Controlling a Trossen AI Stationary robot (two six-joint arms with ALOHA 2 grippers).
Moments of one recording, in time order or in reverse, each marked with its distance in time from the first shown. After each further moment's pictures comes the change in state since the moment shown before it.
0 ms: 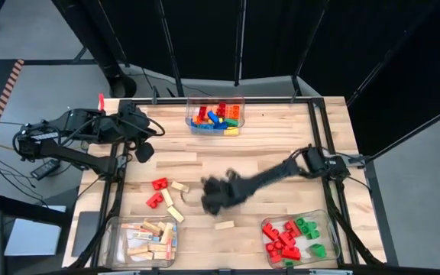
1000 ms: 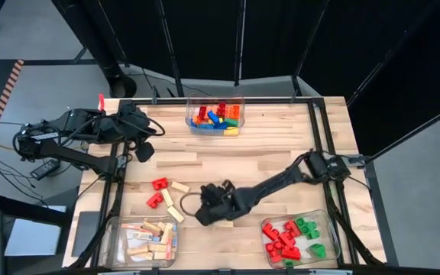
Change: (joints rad) left arm 0.000 0.000 0.000 0.001 -0.014 0.008; right arm 0.074 -0.007 0.012 0.208 0.092 0.163
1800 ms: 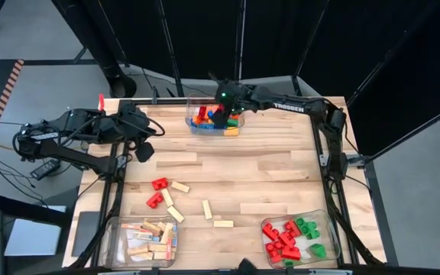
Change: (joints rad) left arm 0.000 0.000 0.000 -0.001 -0.001 0.001; right arm -0.781 -0.258 0.000 -0.148 -0.396 -0.720
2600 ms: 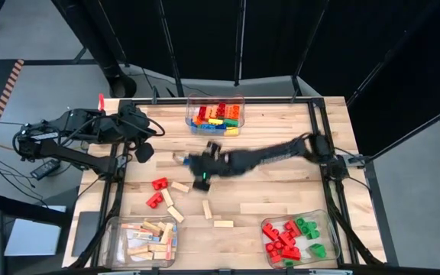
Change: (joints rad) left arm 0.000 0.000 0.000 -0.001 0.017 -0.002; right arm 0.542 0.164 0.084 0.140 0.314 -0.026
